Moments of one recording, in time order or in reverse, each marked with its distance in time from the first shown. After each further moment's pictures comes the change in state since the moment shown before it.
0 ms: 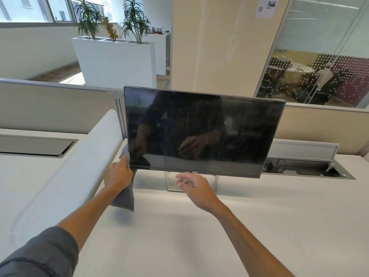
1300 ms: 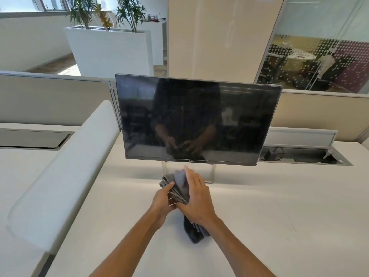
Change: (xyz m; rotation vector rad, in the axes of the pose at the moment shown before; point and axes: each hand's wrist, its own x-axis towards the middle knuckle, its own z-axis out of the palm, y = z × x) left_hand -0.128 0.073 0.074 -1.296 -0.651 -0.413; right_hand -0.027 0.067 0.036 -0.426 0.152 -0.132
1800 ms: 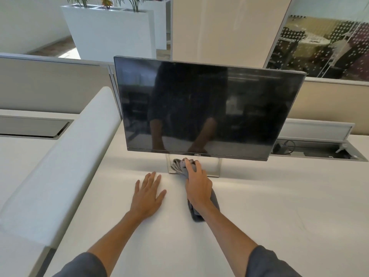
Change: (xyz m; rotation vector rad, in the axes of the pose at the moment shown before) left_hand 0.064 -0.035 -0.091 1.538 0.170 0.474; right_hand 0.052 0.018 0.042 -0.291 0.063 0.221
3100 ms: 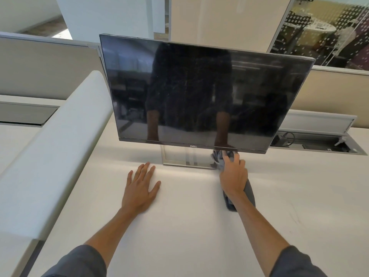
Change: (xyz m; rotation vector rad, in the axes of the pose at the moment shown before) left_hand 0.001 -0.006 0.017 0.033 0.180 0.033; right_hand 0.022 0.109 -0.039 -0.259 0.038 0.200
